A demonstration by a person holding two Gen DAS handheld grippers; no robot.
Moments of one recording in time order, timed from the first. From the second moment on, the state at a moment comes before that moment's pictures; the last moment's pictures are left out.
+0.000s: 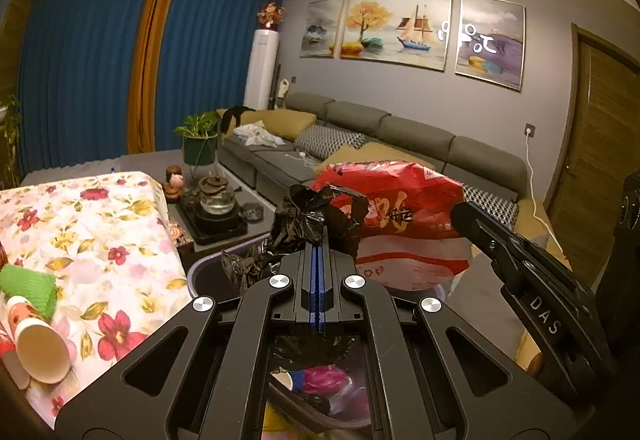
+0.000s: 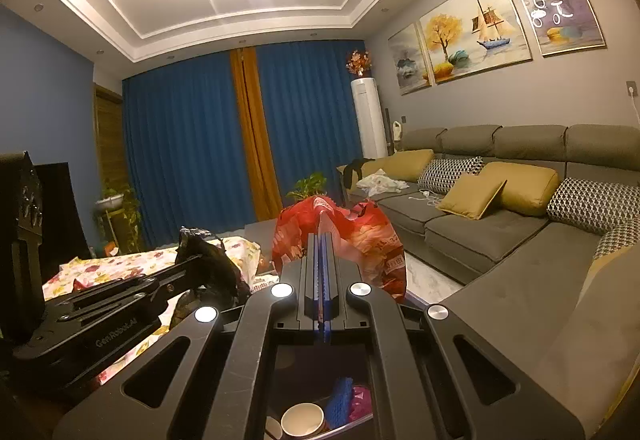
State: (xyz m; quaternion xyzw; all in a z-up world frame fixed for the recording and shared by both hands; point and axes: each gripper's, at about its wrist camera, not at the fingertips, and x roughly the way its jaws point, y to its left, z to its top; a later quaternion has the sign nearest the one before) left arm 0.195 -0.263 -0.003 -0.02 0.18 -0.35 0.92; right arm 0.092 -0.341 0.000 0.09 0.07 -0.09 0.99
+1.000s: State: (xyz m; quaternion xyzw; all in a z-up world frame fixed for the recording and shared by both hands) left arm 0.196 -0.234 -0.022 -0.01 0.20 -0.27 0.94; right arm 0.090 -0.345 -0.012 0.10 0.08 -0.10 0.99
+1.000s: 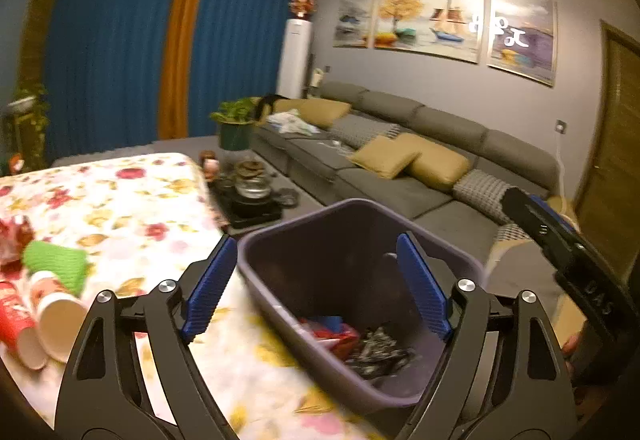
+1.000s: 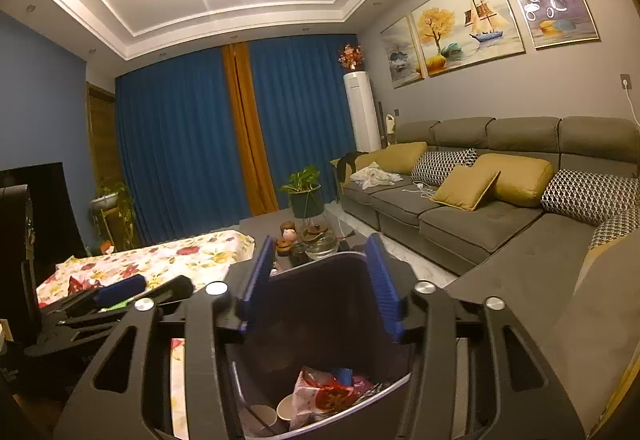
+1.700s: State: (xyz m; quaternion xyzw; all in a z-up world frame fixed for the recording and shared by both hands) left arm 0.171 -0.090 -0.032 -0.02 0.20 -0.07 0.98; right arm 0.103 -0.261 -0.014 0.08 0.11 -0.01 0.99
